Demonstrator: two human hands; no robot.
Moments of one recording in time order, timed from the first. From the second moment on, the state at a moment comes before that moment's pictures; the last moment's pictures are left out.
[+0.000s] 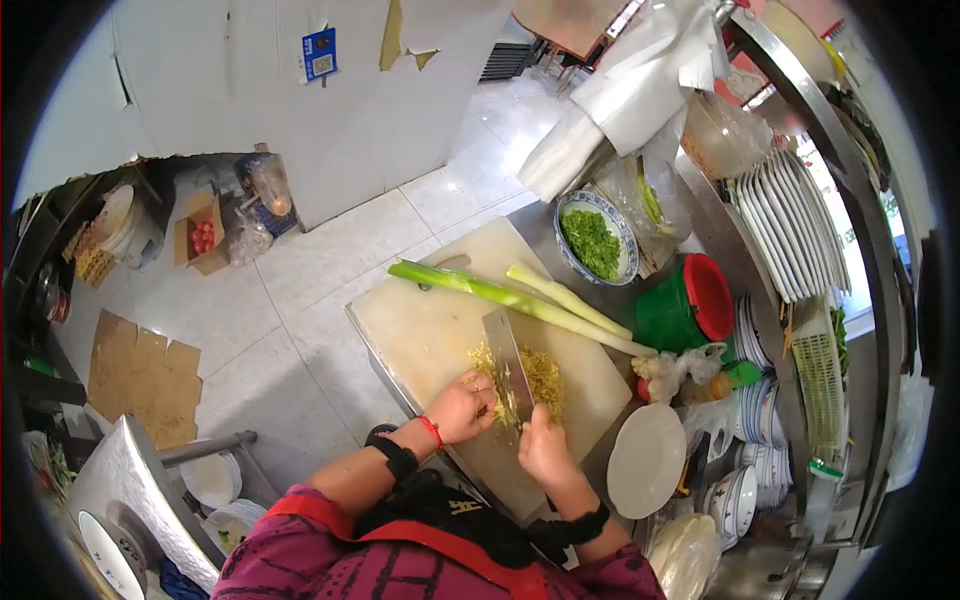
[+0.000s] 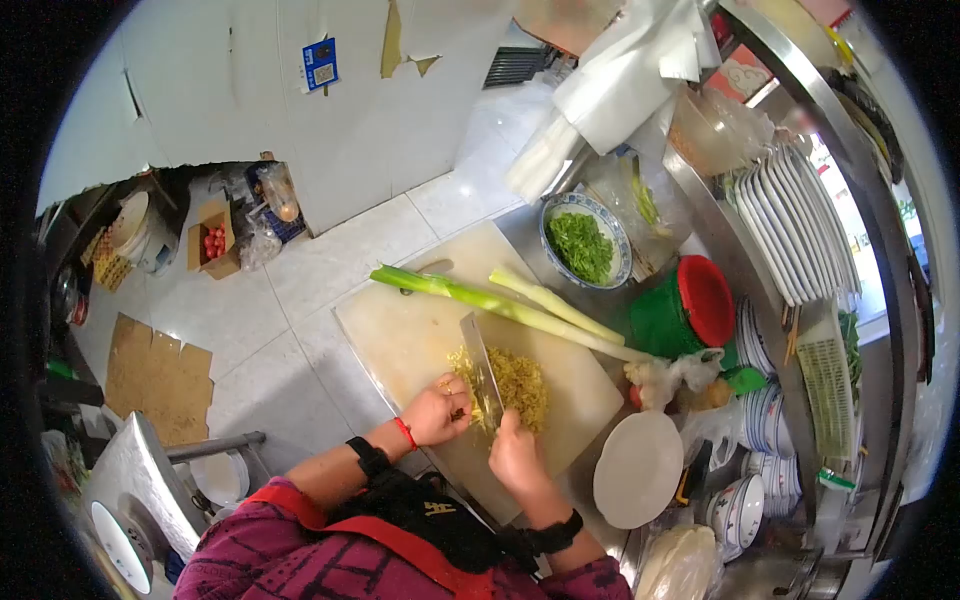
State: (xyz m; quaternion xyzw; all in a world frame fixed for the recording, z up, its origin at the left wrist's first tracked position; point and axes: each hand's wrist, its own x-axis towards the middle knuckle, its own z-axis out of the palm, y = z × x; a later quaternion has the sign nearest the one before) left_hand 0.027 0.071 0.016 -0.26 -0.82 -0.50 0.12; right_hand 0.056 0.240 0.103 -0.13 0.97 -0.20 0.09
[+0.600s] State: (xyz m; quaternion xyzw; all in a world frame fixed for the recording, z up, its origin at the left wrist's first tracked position) left_hand 0.030 0.072 0.014 -0.26 -0.81 -0.51 0.13; right_hand 0.064 0.244 0.142 -0.16 0.96 -0.13 0.17
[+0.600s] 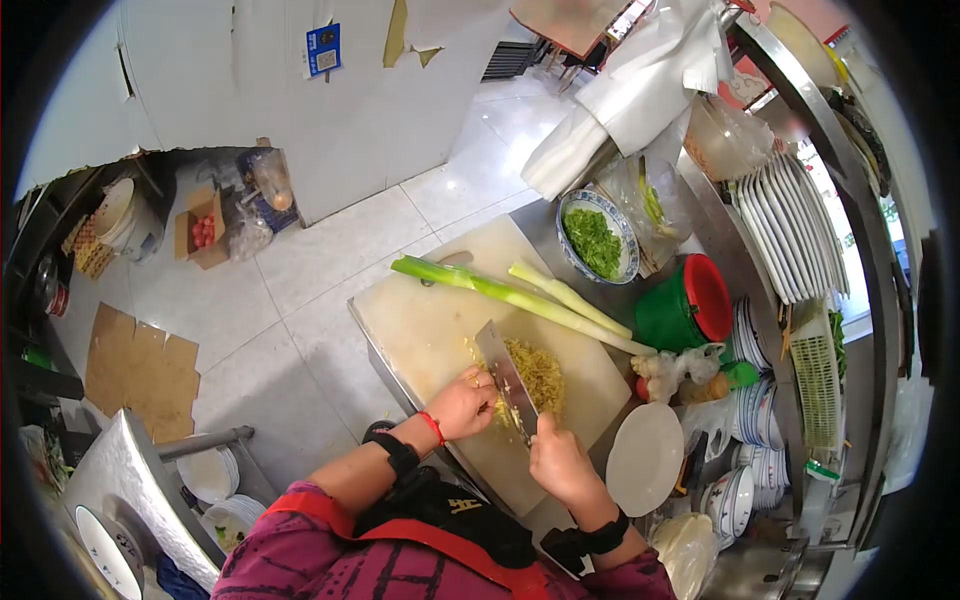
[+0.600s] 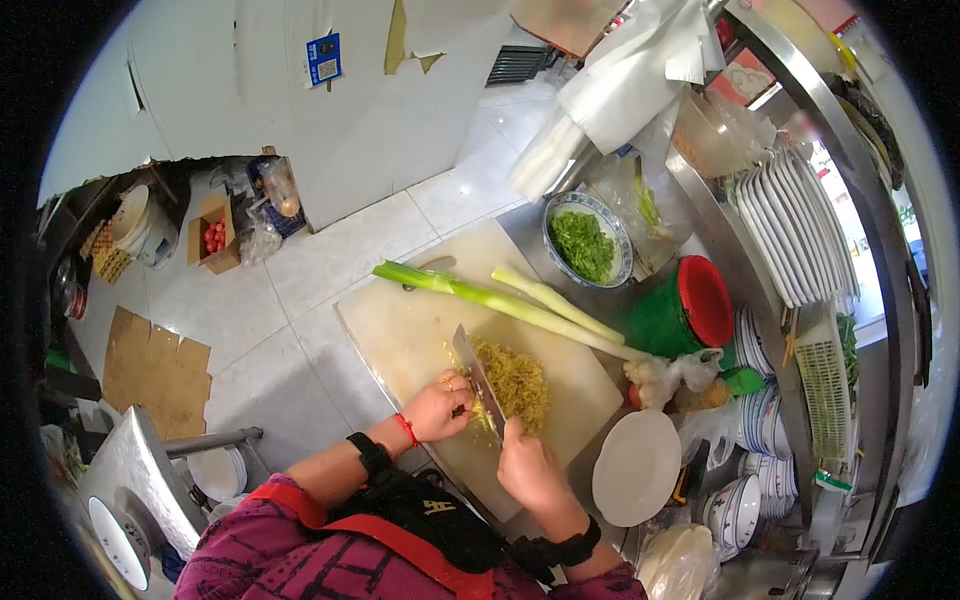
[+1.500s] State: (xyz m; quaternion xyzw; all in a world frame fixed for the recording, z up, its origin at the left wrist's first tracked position) left_hand 0.032 0.072 0.018 -0.24 -0.82 -0.50 0.14; right_hand 0.056 0.236 0.095 -0.18 0.97 -0.14 0.11
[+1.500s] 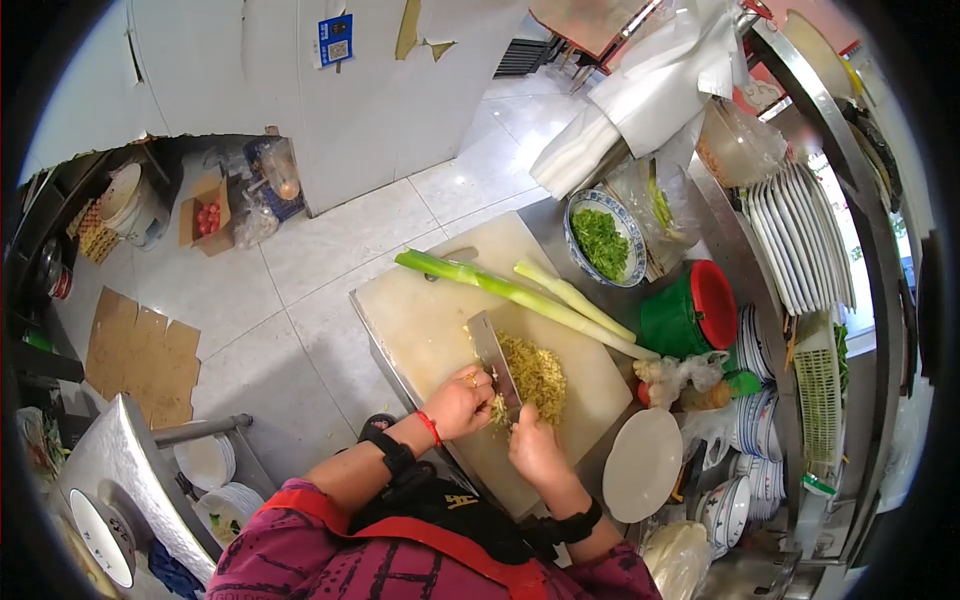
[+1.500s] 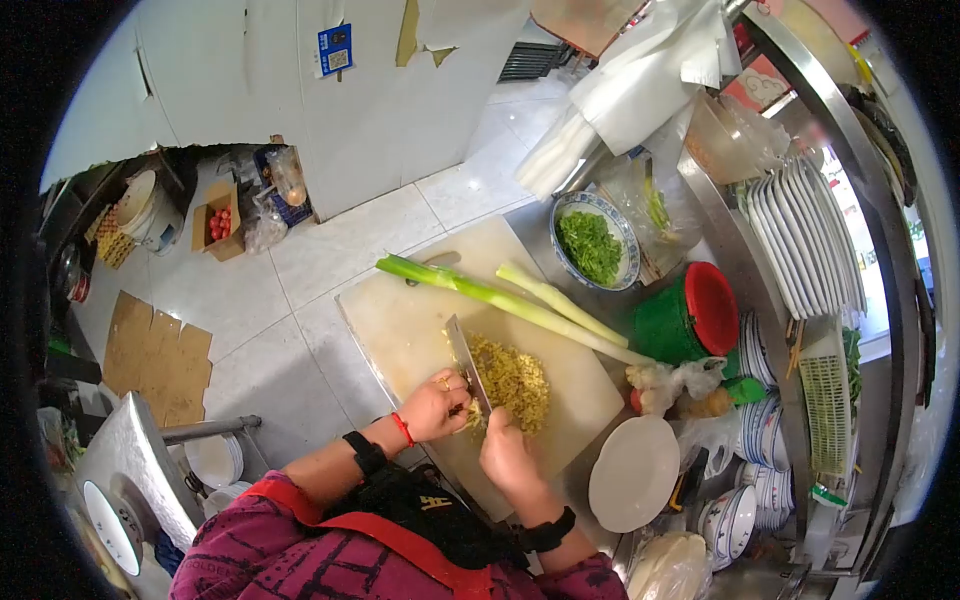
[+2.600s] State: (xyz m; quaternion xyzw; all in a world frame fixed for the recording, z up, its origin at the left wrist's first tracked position) left_hand 0.043 0.069 0.018 -0.26 -0.84 -0.46 0.15; right_hand 0.051 0.236 0.094 -0.18 0.96 -0.19 0.13
